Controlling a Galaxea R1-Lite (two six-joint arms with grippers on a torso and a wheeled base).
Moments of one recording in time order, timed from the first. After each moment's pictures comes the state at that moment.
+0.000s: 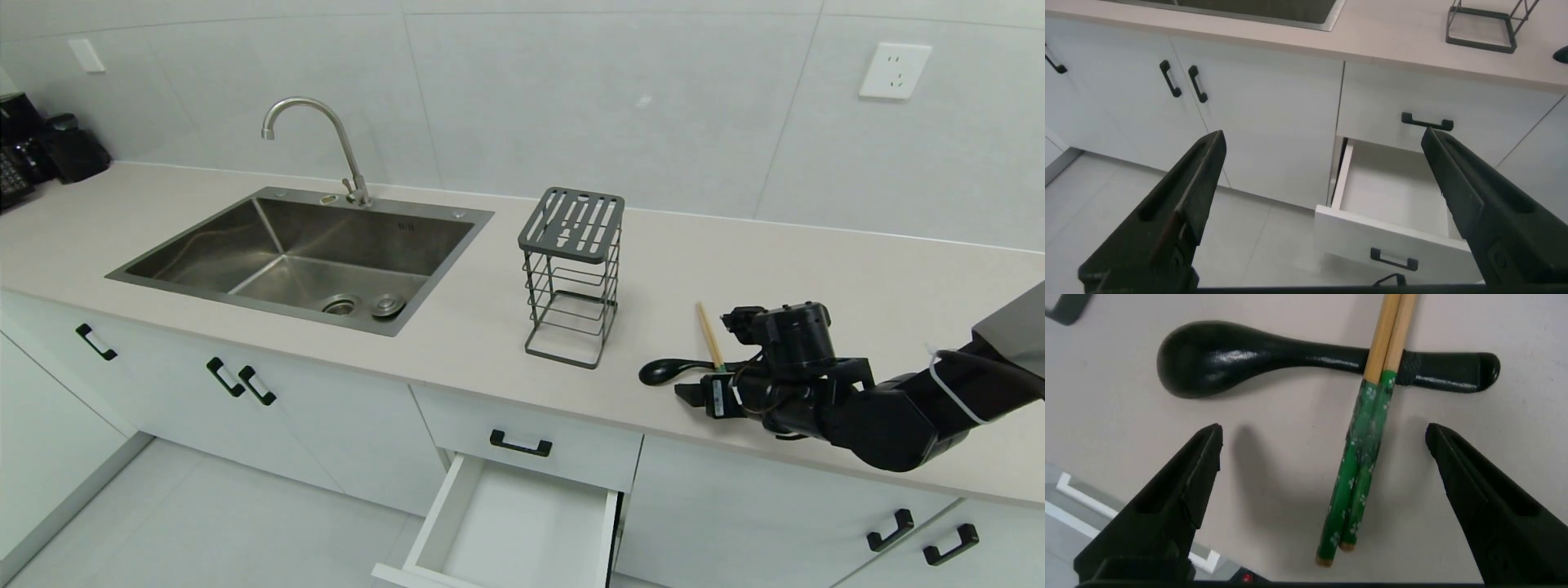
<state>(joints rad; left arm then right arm) 0.00 0.00 0.00 0.00 0.02 -0.02 0.38 2.05 -0.92 -0.56 -0.13 0.18</state>
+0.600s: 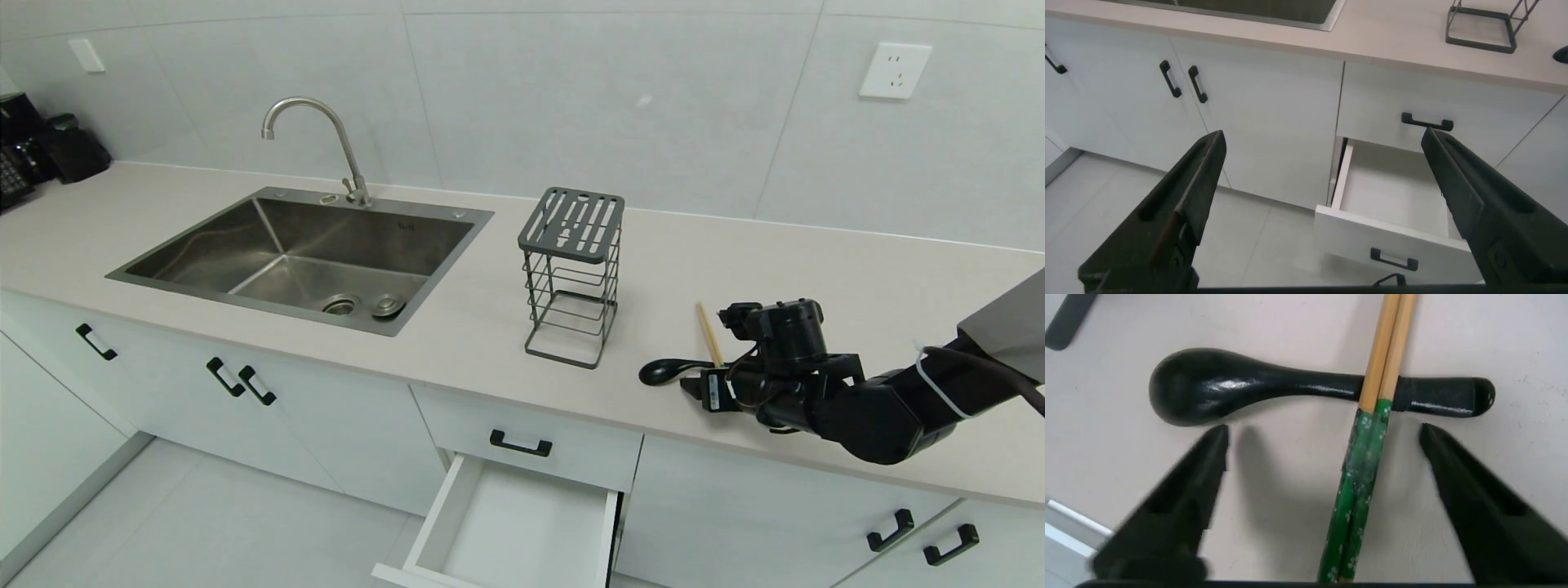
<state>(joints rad) 0.00 0.00 0.00 0.00 0.02 -0.02 0.38 2.07 -0.95 -0.56 -0.15 0.18</state>
